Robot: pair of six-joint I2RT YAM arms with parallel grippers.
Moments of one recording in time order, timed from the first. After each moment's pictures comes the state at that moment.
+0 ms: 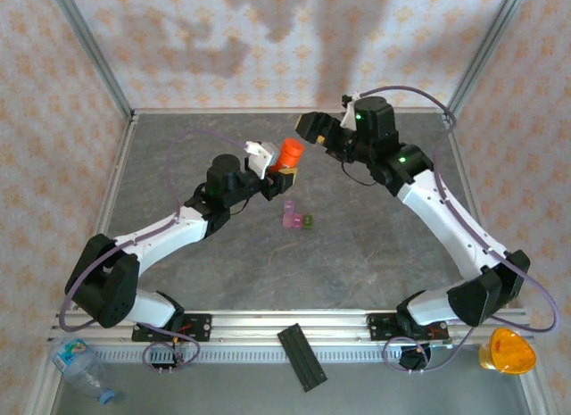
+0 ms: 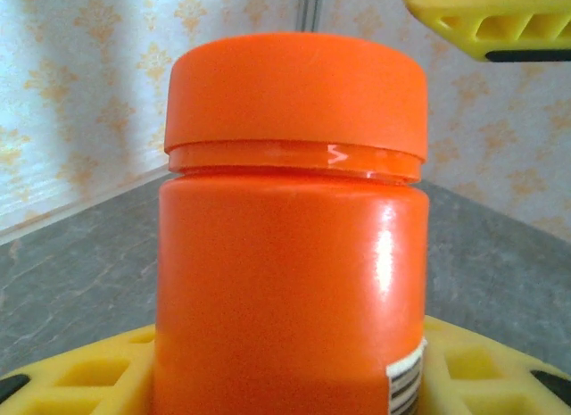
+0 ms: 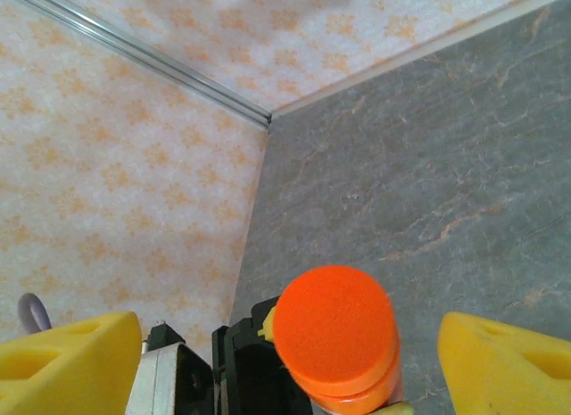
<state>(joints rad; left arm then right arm) -0.52 1.41 0.84 0.39 0.30 -0.04 0.53 1.40 1.49 -0.50 -0.25 0.84</state>
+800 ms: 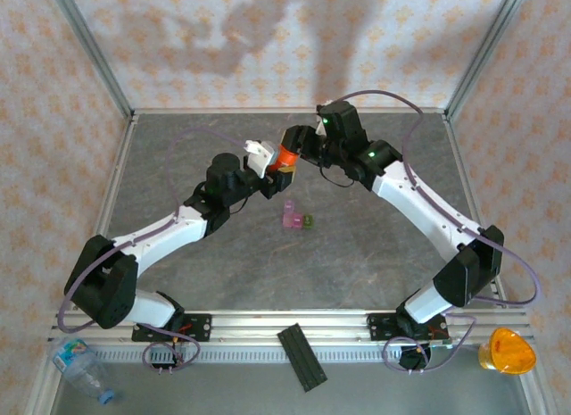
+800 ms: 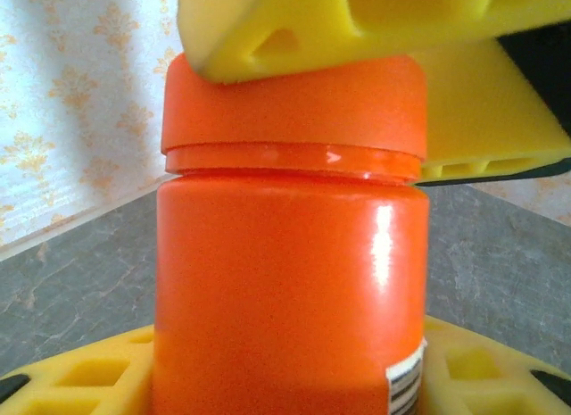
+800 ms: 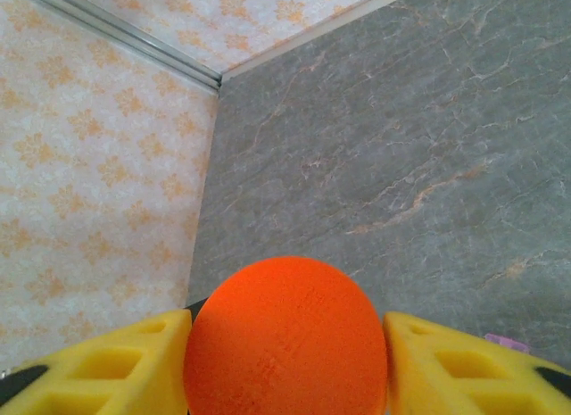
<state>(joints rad) -0.52 1.40 0.85 0.38 0.27 -0.01 0.62 1.53 1.54 -0.54 -0.16 0.84</state>
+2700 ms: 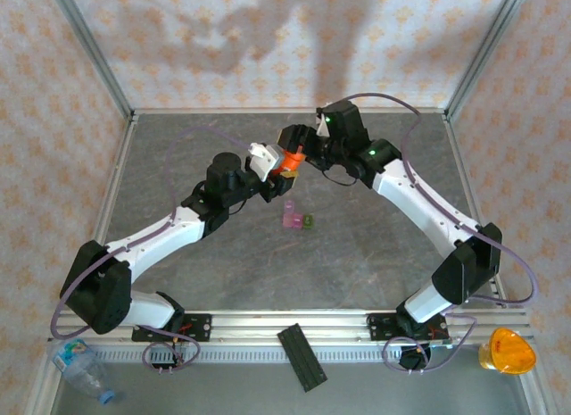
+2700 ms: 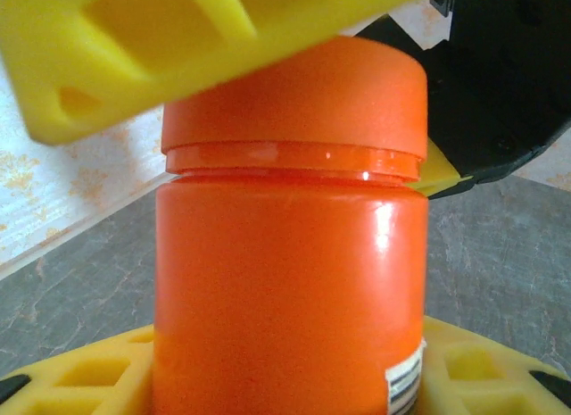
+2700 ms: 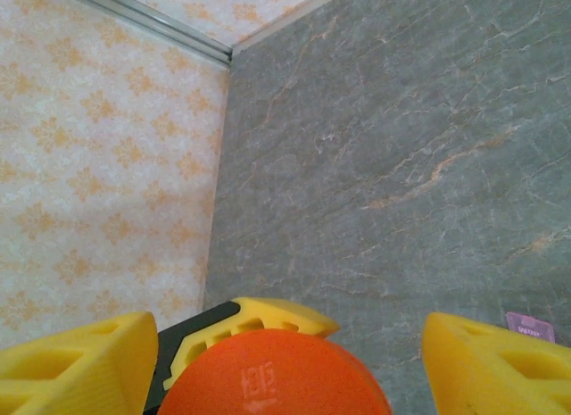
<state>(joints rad) -0.54 1.36 0.87 0.28 0.29 0.09 0.59 1.55 1.52 -0.53 -0.28 0.87</state>
